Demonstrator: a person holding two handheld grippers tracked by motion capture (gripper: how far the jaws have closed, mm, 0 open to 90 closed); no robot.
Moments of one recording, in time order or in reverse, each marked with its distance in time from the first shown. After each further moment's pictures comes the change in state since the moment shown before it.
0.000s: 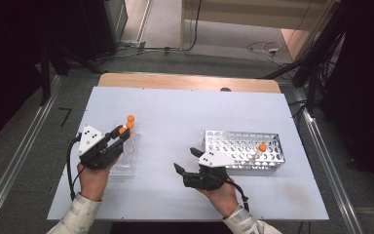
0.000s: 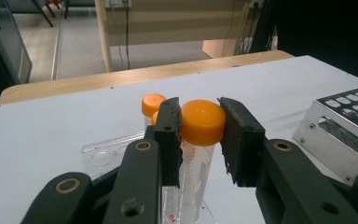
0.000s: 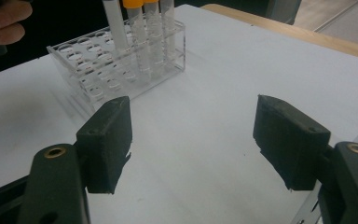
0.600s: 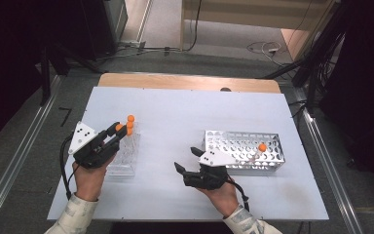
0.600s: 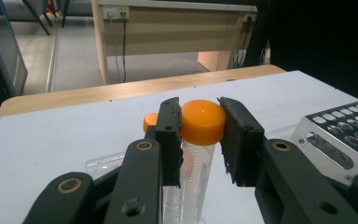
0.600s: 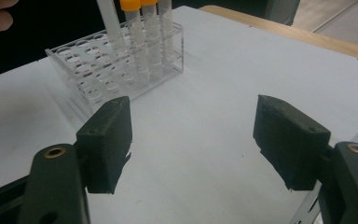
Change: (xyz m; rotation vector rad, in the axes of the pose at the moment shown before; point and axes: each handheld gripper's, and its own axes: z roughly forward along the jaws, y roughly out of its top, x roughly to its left) left arm 0.004 0.011 -0.010 -0.041 -0.021 -0.015; right arm -0.002 0.001 0.000 -0.005 -0.003 0.005
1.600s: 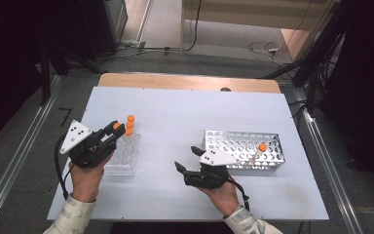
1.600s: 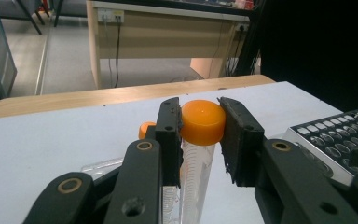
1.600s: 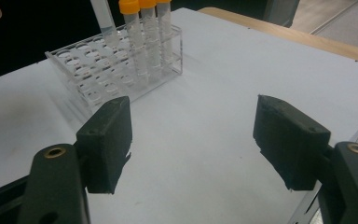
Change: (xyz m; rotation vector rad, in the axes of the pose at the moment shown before) left arm 0.003 0.009 -0.008 -0.021 -0.032 -0.046; right arm -0.001 0.002 -0.001 -0.005 0.000 0.001
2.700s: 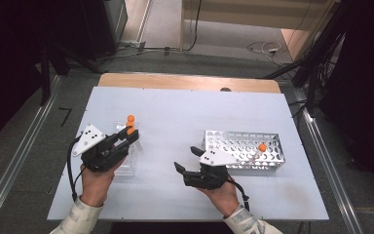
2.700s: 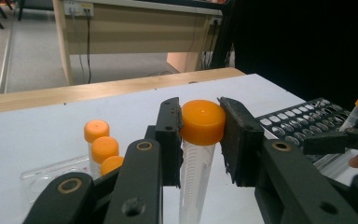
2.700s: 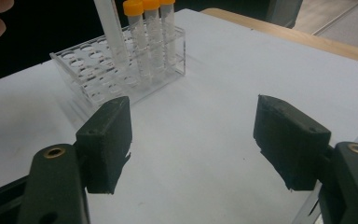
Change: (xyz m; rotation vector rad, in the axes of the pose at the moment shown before) left arm -0.023 -0.003 0.007 0.019 -0.102 0.001; right arm 0.001 0.001 -0.001 -0.002 0.009 0.001
